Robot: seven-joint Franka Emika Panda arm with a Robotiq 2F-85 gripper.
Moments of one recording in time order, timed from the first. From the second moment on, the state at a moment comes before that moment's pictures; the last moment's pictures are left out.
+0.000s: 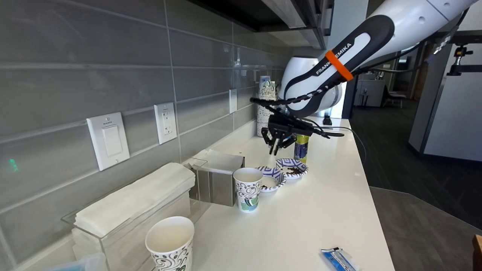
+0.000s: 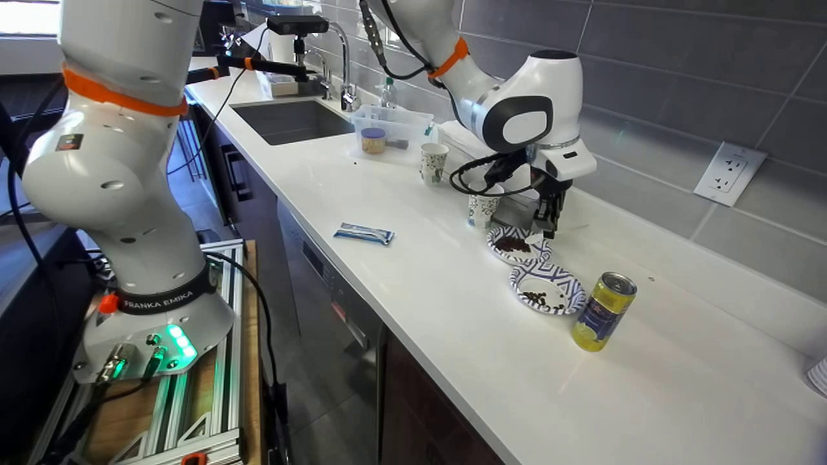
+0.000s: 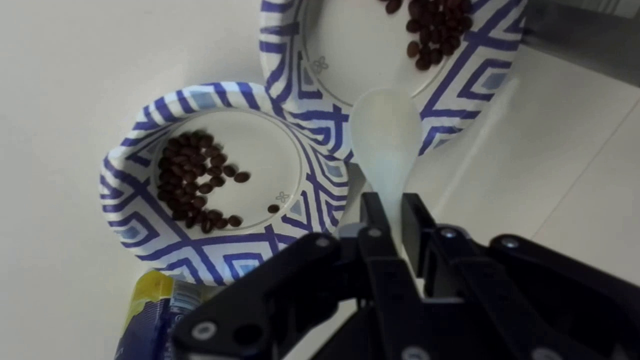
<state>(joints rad) 0.05 0.41 -0.17 -1.93 0.04 2.65 0.83</state>
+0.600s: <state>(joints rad) 0.21 0.59 -0.29 -1.79 -0.06 2.69 1.18</state>
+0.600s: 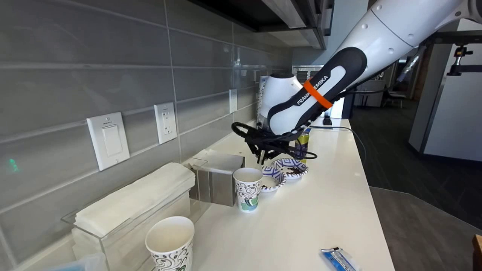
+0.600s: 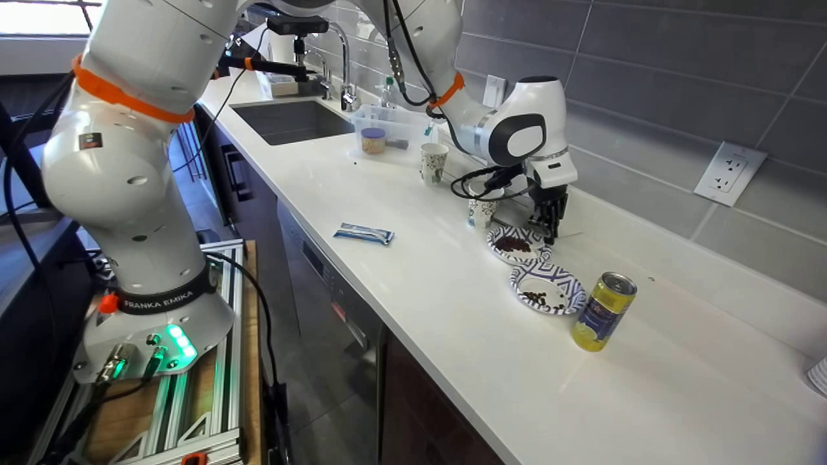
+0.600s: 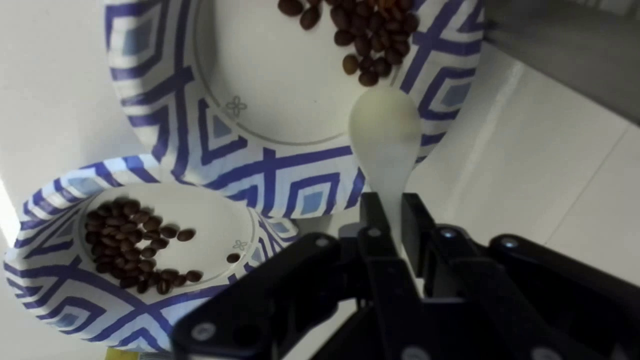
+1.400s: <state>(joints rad) 0.27 0.64 -0.35 -1.75 -0.16 2.69 1.28</state>
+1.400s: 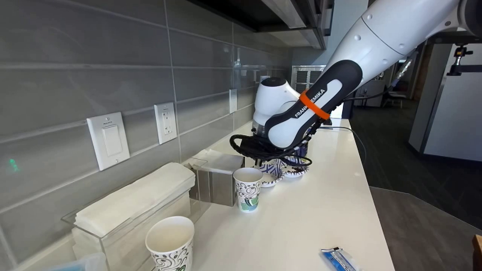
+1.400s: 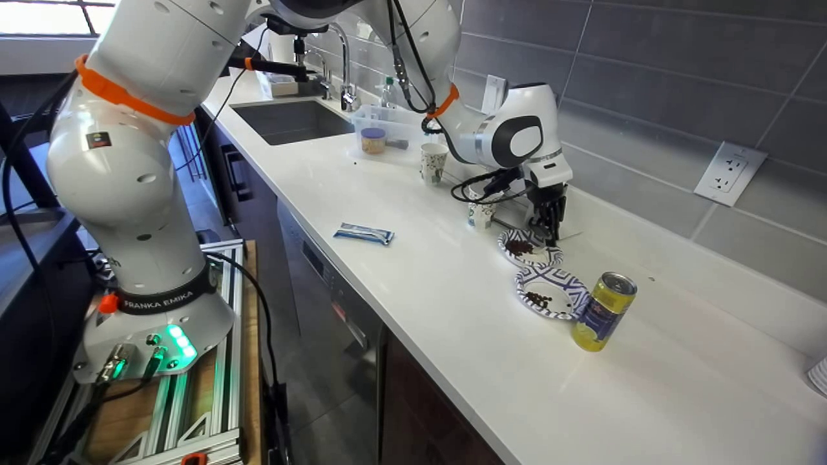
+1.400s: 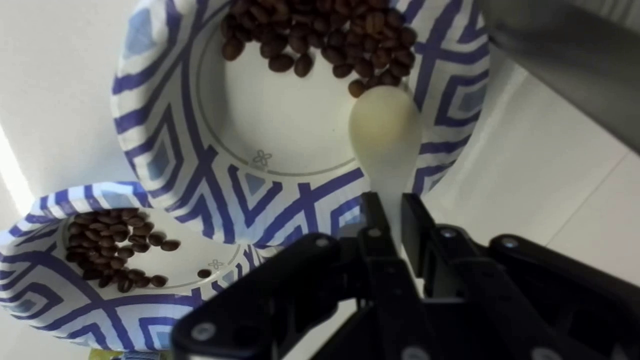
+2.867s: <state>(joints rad) 0.02 0.58 -0.08 -1.76 0.10 2.46 0.65</state>
